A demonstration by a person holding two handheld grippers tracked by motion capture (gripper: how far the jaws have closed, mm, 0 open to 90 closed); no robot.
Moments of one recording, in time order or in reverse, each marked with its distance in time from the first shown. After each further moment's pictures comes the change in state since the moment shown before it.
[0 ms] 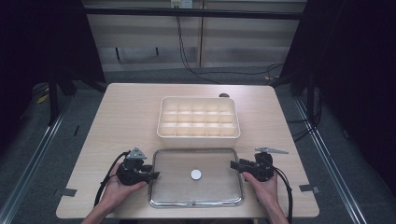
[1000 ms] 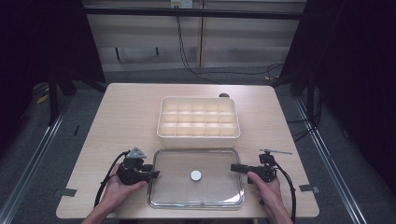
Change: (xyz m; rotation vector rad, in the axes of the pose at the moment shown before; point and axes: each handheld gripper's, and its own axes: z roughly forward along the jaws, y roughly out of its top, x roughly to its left) left arm 0.000 0.000 0.001 -0.013 0.000 -0.029; right arm -0.012 -0.003 -0.006 0.098 0.185 0.166
